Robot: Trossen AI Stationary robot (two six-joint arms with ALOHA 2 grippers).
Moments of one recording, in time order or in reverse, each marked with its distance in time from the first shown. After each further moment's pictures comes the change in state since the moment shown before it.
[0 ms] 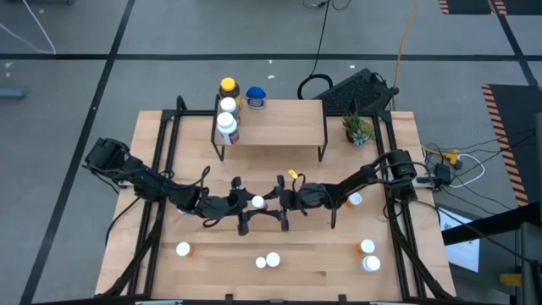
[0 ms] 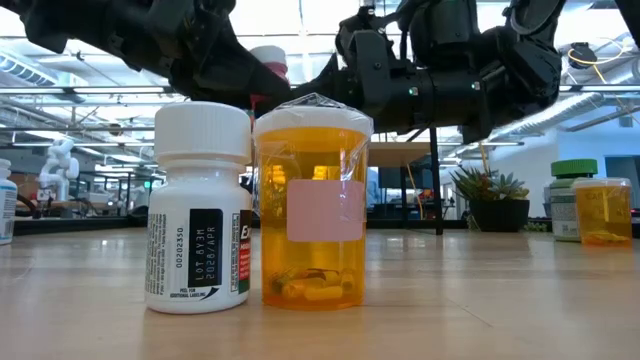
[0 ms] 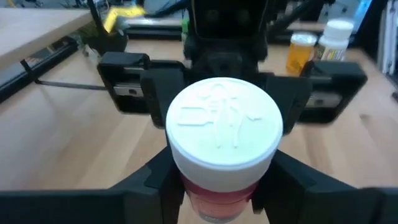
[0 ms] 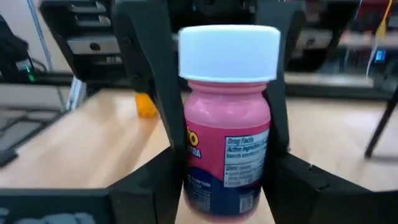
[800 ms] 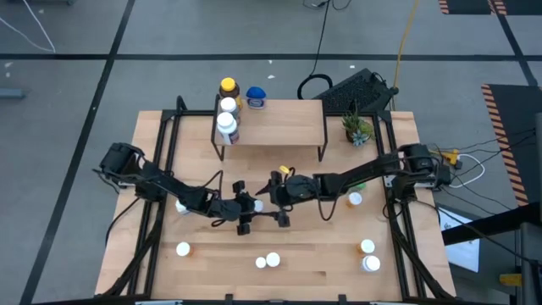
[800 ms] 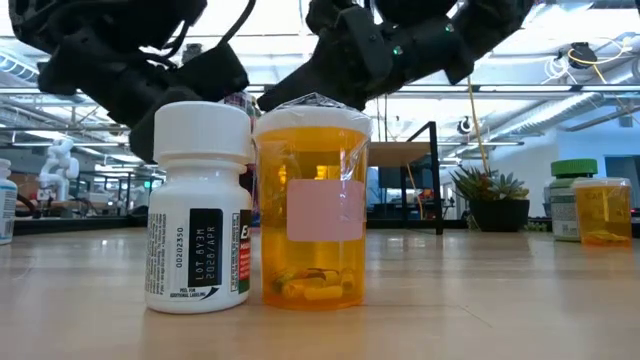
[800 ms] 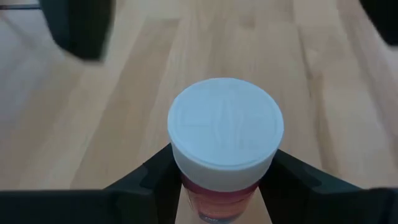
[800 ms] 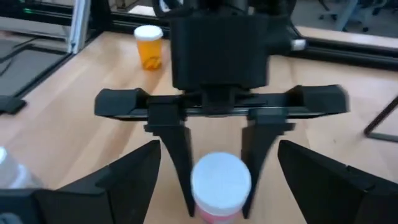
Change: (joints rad) left arm 0.057 0.157 0.000 -0.111 0.099 -0.006; right arm -0.034 -0.148 0.184 -0.629 -0.082 -0.076
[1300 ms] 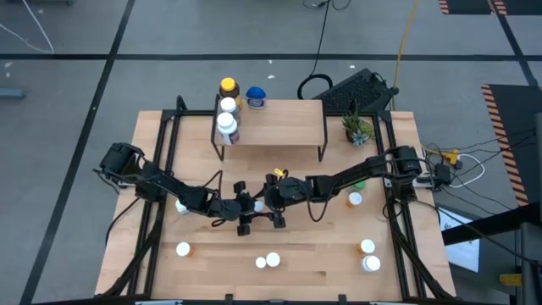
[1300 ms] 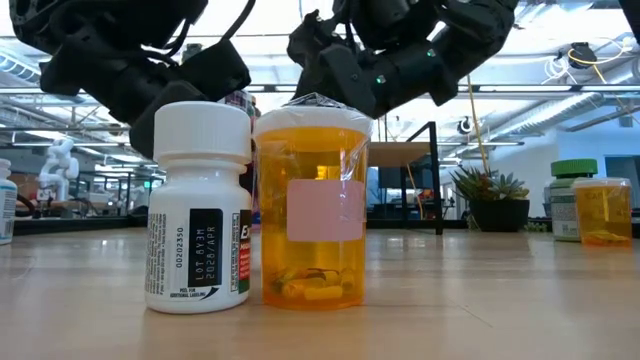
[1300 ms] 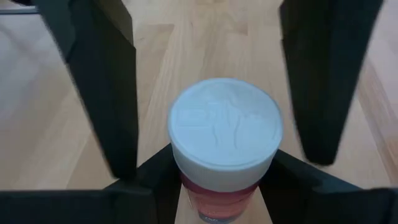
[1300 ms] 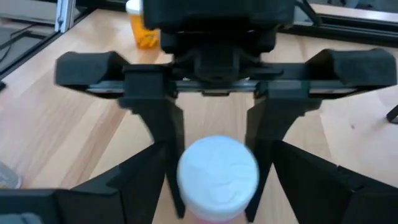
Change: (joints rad) left arm 0.000 -0.001 0.000 0.023 0.020 0.011; right arm -0.010 0.102 0.049 0.004 -0.022 0.000
